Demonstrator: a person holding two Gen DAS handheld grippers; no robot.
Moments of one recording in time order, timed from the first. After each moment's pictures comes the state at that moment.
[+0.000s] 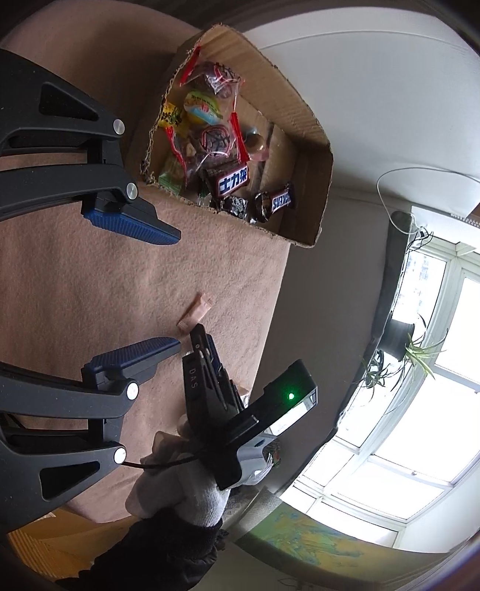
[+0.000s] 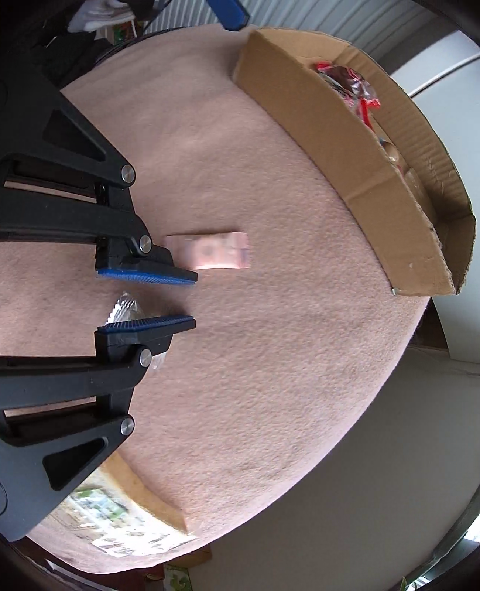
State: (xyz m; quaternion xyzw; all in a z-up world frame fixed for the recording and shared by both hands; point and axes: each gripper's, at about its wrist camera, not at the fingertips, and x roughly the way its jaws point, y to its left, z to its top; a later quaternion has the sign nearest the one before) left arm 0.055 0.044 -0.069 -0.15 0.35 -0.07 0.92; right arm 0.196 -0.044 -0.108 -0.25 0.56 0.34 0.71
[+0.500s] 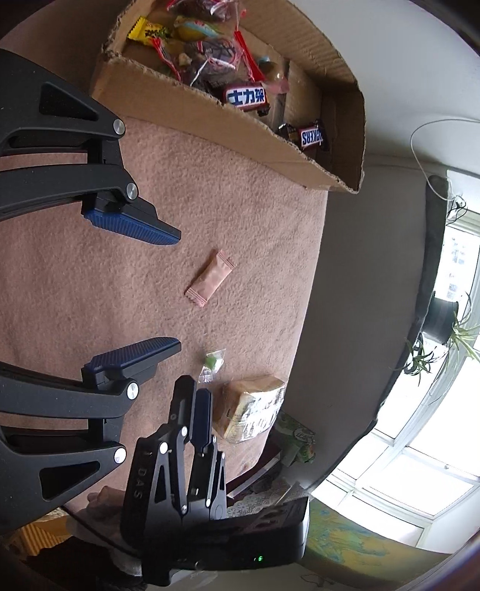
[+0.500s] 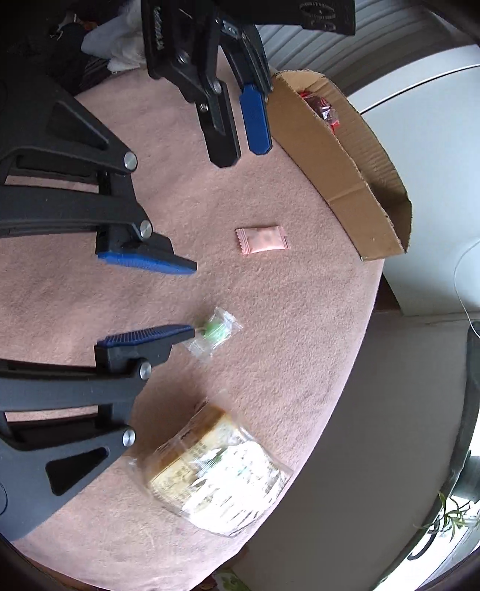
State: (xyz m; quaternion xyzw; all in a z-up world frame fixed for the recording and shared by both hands) left arm 0.114 0.003 -0.104 -0.13 0.41 -0.11 0.90; right arm 0.150 -0.160 -0.081 -0.13 0.48 0.32 0.81
